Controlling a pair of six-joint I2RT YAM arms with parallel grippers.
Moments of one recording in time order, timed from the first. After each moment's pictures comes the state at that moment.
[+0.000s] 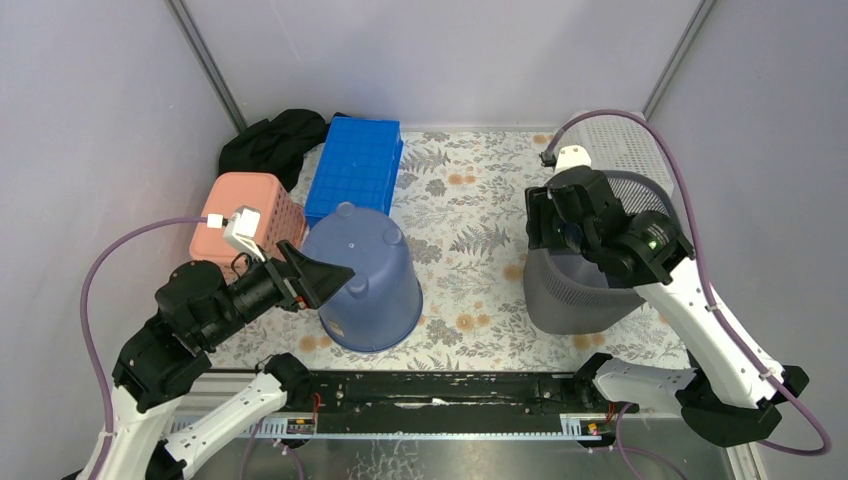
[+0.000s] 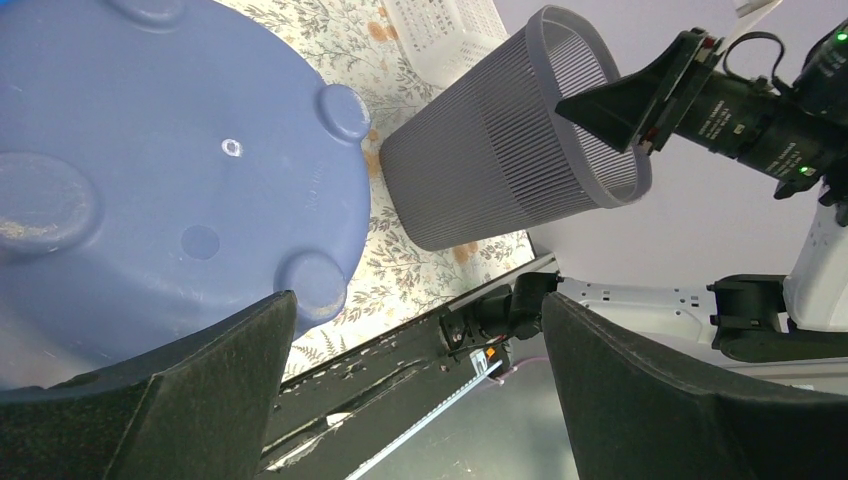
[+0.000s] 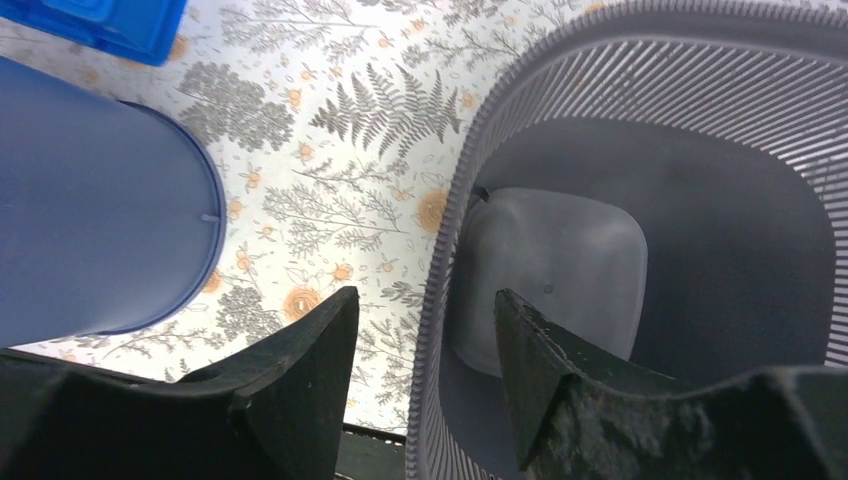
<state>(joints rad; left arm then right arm) -0.66 0.53 1.19 -0.90 0.07 -0.77 0.71 1.11 1.50 -1.15 0.40 0.34</state>
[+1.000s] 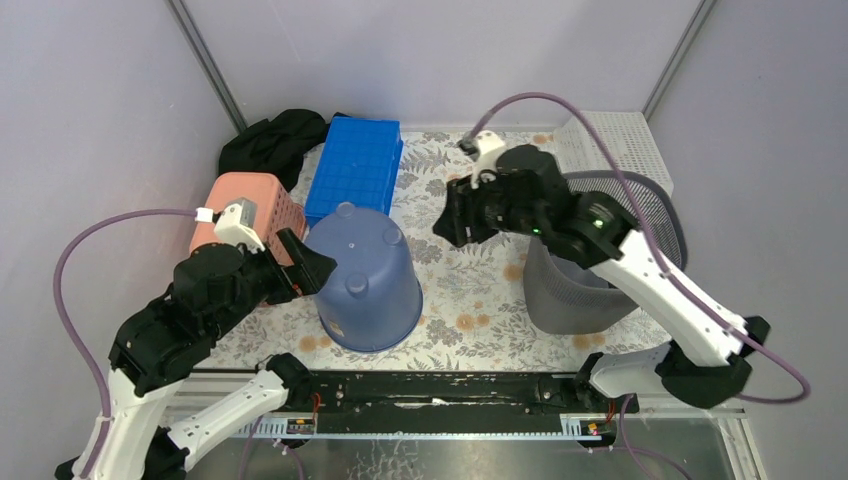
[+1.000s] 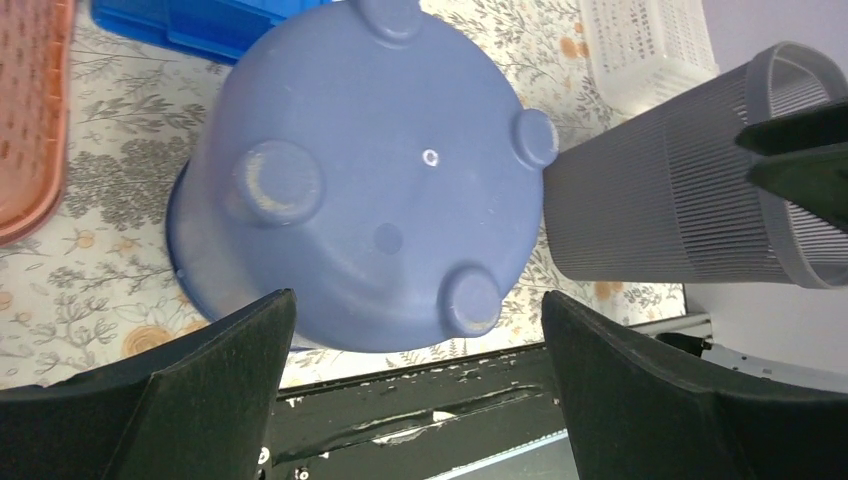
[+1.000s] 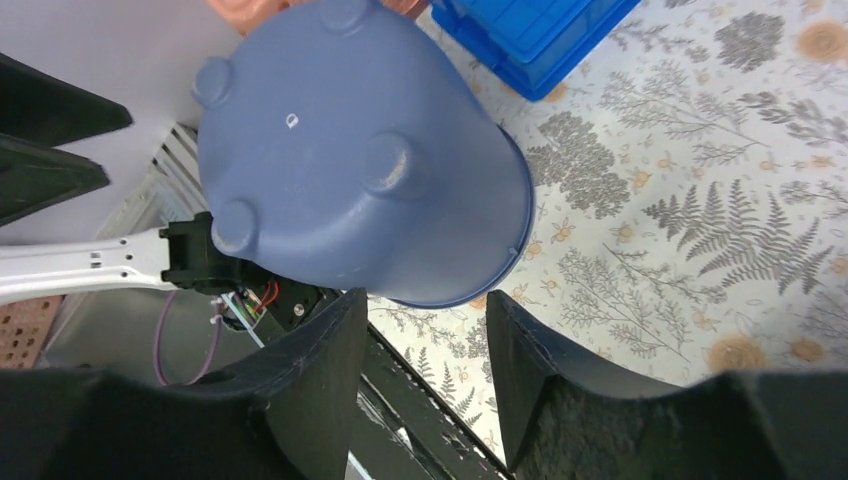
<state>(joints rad) -0.66 0.66 1.33 -1.15 -0.21 -0.72 0.87 1.29 1.66 -0.86 -0.05 0.38</state>
